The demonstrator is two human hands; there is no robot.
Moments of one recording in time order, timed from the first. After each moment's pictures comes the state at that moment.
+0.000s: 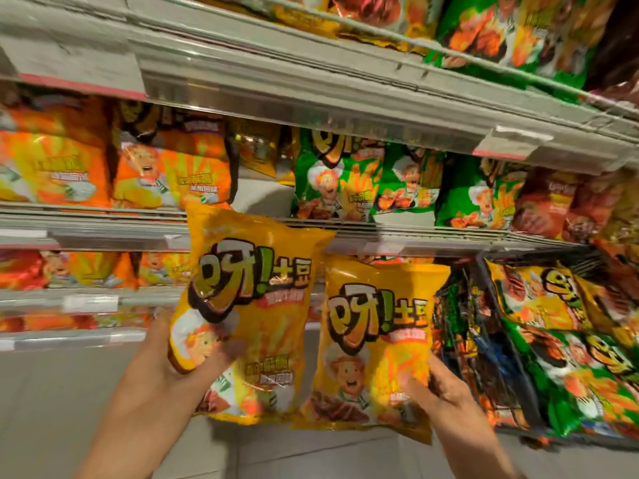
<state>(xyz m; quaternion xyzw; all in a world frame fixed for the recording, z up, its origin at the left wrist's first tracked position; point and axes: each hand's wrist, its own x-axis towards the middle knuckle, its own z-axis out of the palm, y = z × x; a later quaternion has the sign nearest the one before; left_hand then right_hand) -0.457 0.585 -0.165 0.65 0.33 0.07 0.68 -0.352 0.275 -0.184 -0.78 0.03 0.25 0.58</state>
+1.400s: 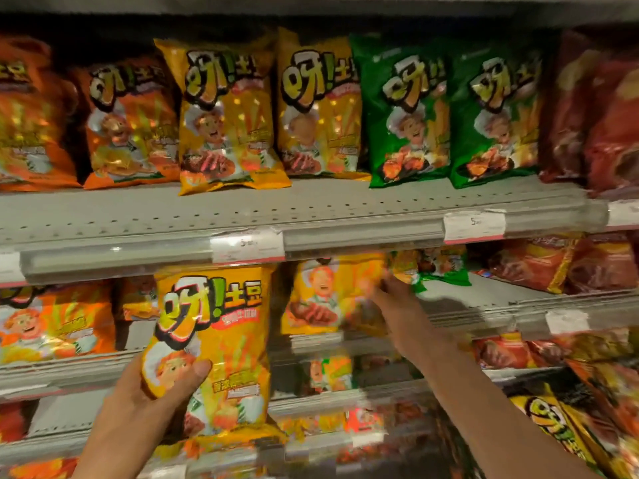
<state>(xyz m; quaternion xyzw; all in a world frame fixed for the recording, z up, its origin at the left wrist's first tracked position) -0.393 0.639 0.129 0.74 0.34 0.19 0.55 -0.156 0.384 0.130 -0.71 -0.09 0.16 0.68</state>
